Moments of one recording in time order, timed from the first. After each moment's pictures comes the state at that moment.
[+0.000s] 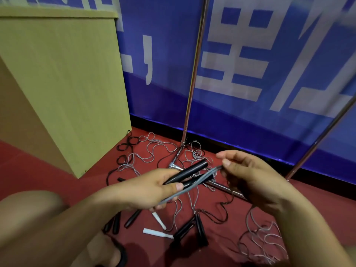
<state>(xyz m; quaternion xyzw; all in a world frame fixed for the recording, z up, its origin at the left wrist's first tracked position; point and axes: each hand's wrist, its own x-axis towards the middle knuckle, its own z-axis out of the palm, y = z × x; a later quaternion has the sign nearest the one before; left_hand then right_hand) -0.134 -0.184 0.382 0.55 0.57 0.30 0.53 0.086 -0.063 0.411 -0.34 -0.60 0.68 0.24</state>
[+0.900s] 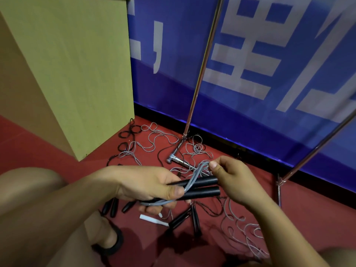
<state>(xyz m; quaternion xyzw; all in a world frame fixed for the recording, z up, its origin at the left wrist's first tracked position) -0.142 -0.195 0.385 0.52 0.46 0.23 0.69 0.071 -0.059 0.363 -0.38 -0.84 0.33 0.19</state>
